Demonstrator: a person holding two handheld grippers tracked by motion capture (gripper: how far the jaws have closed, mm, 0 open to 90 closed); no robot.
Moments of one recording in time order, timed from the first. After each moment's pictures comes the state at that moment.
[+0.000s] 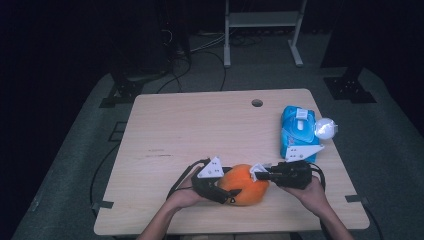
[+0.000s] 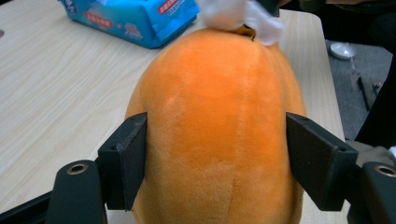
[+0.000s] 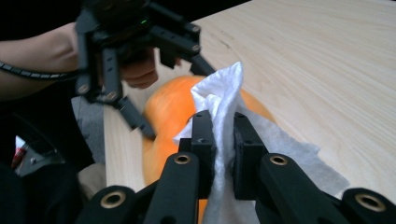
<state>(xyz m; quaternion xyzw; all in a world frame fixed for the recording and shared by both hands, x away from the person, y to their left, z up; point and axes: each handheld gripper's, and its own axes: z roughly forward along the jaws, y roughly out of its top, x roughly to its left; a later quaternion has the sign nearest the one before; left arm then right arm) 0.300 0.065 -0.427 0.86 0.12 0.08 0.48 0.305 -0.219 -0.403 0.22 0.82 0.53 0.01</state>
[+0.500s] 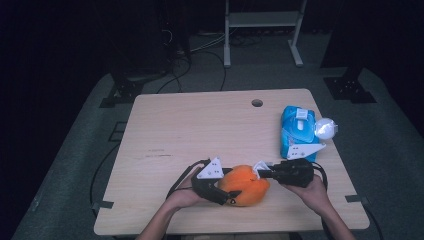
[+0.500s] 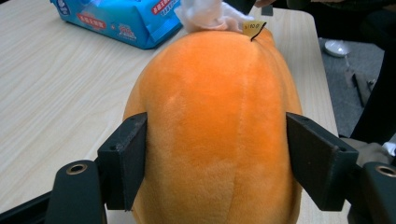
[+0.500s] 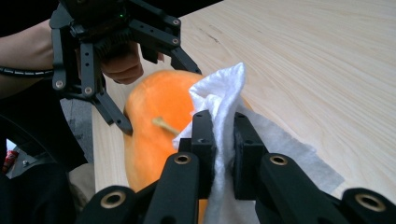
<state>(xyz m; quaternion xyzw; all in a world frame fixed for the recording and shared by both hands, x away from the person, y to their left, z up) 0.300 0.066 -0.426 0.87 0.11 0.07 0.48 0.310 -0.226 -0.407 0.24 0.82 0.52 0.02</state>
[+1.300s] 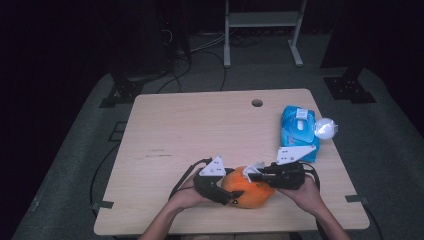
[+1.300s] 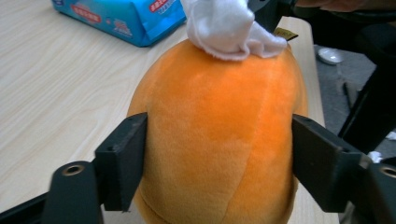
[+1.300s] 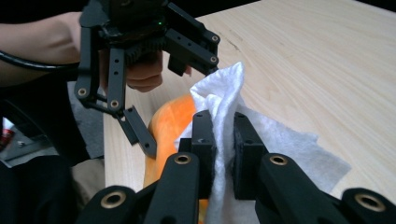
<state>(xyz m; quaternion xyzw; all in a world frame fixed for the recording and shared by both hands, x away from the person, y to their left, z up) 0.299 0.060 -0.422 0.87 0.14 0.05 0.48 0.299 -0.197 -0.393 0.19 0.84 0.51 0.04</state>
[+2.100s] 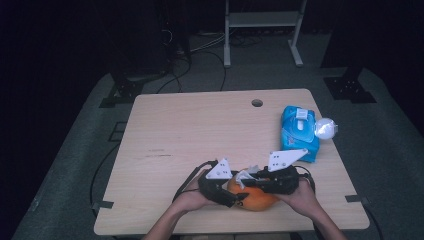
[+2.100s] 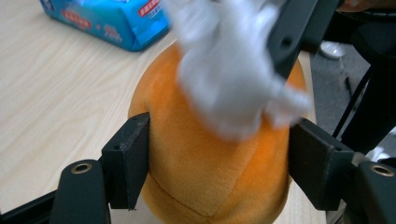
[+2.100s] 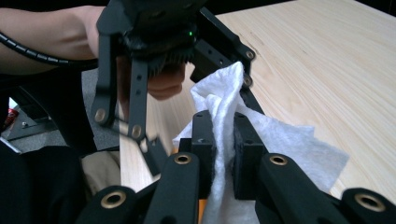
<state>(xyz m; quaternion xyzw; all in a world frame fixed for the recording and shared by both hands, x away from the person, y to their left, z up) 0.287 0.046 -0.415 0.87 0.12 0.06 0.47 0.284 -0.174 -0.383 0.15 0.85 0.50 0.04</state>
